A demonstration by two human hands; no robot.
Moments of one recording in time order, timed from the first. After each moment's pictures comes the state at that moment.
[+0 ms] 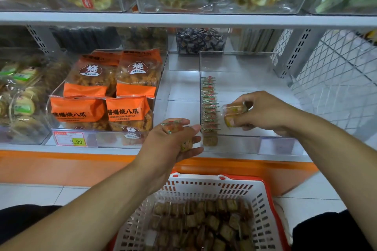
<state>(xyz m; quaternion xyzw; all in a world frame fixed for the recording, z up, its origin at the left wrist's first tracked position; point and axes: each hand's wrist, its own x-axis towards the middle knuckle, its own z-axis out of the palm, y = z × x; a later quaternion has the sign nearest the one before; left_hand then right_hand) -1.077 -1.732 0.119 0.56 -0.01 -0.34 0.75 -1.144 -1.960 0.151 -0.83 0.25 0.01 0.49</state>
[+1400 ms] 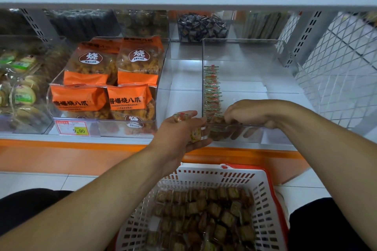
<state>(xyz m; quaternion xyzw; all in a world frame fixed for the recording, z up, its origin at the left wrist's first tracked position) -1.067 -1.750 0.095 0.57 0.00 -0.39 0.72 -1.119 -1.949 0.128 -0.84 0.26 0.28 0.38</state>
